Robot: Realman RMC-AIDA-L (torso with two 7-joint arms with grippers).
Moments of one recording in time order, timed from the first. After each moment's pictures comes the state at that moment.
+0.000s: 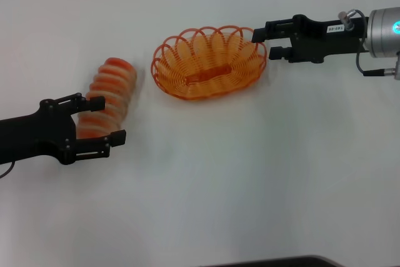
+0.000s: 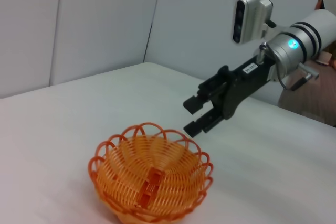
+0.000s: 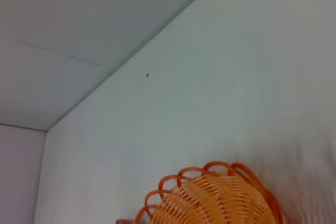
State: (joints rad) left arm -0.42 -2.14 0.58 0.73 2.16 1.68 -1.28; right arm 0.60 2.06 -0.67 -0.66 -2.20 -1.33 2.58
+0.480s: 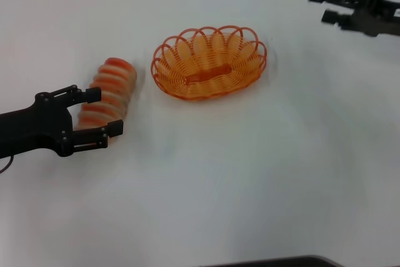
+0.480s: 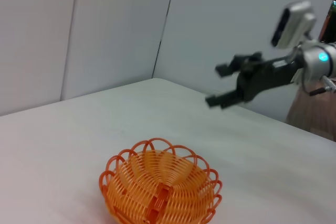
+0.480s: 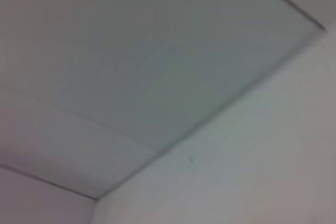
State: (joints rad) left arm -0.41 -2.13 0.57 0.72 2.12 1.68 -1.28; right arm 0.46 2.02 -0.49 -0.66 -1.99 -1.44 2.26
